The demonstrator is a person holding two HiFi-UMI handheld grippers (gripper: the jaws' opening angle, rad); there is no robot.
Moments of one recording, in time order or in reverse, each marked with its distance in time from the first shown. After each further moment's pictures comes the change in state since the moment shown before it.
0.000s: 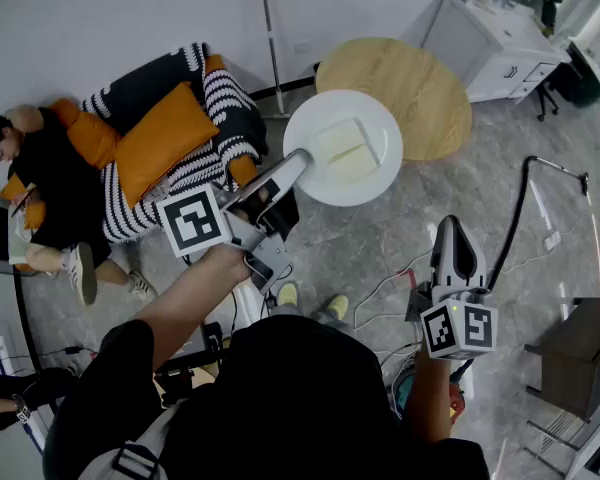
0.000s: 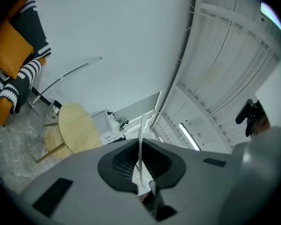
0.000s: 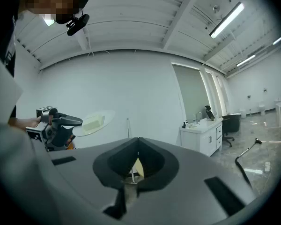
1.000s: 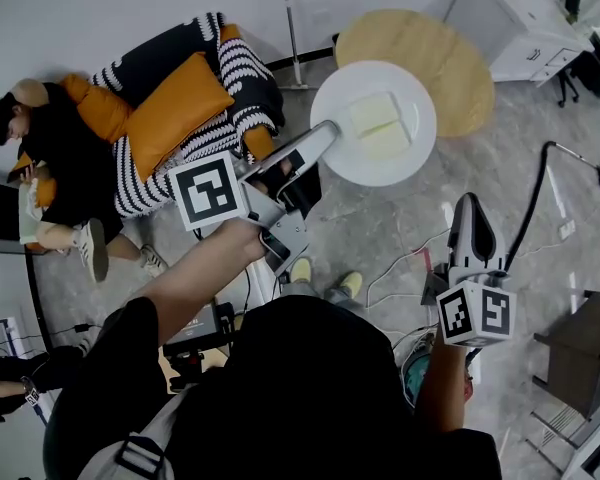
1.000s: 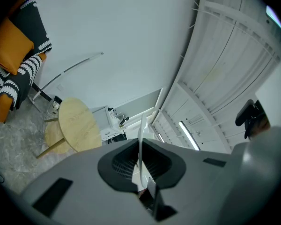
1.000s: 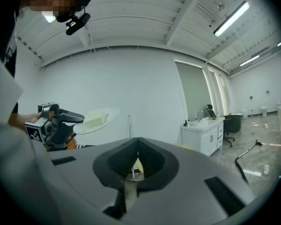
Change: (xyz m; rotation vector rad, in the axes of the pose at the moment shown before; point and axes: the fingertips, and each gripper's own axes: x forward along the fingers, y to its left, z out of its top) left arm 0.010 0.001 0.006 -0.064 0.047 -0.043; right arm 0.021 0.017 -0.006 -0.031 0.014 -0.003
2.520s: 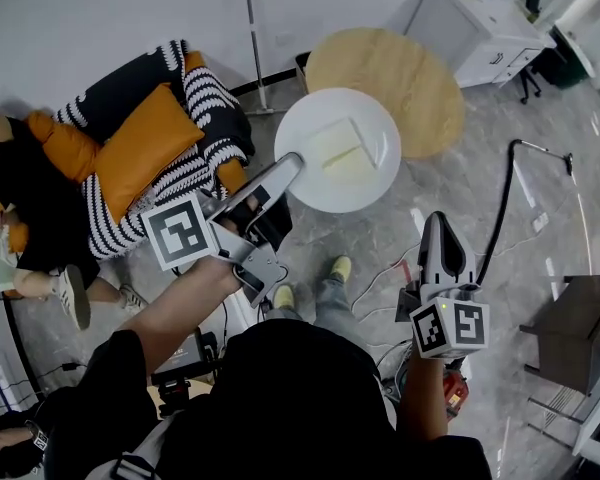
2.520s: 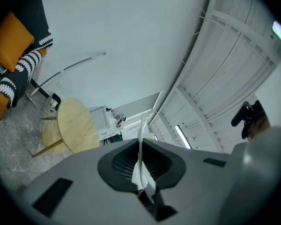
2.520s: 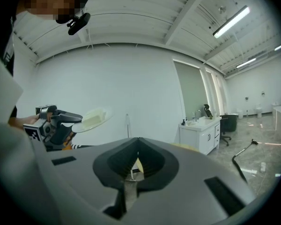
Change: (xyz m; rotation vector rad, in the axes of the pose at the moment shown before) left arm -0.012 0.021 0.022 -0.046 0.000 -0.039; right arm 0.016 0.020 -0.010 0.007 0.001 -0.054
